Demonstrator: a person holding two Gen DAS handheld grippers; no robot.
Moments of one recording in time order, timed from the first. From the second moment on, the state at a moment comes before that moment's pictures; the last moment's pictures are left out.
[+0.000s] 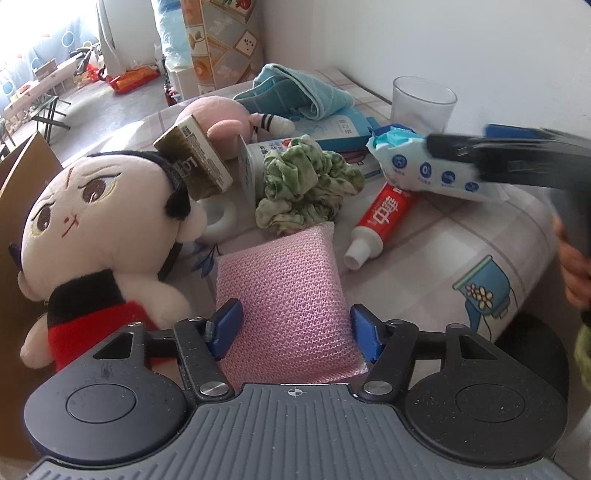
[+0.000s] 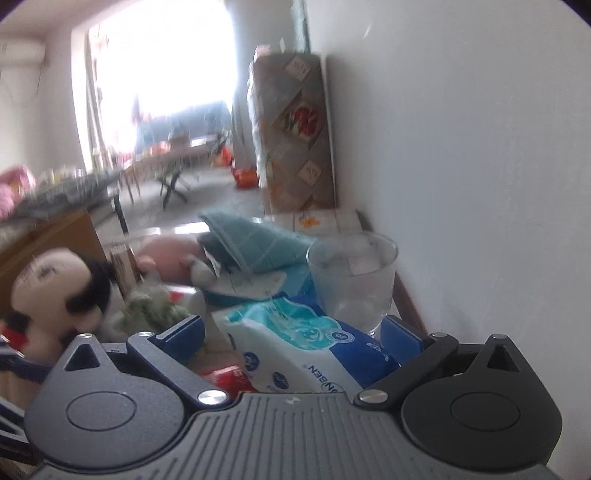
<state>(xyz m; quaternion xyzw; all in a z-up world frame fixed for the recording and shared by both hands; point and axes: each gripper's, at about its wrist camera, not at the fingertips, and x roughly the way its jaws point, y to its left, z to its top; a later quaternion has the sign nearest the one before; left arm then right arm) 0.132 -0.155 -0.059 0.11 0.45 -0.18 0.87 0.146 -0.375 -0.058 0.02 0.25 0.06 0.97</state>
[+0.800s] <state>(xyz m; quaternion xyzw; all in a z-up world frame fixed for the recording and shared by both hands) 0.119 -0.144 -0.058 0.09 0.44 -0.20 0.87 0.130 -0.358 -0.065 -0.01 0.36 0.06 0.93</state>
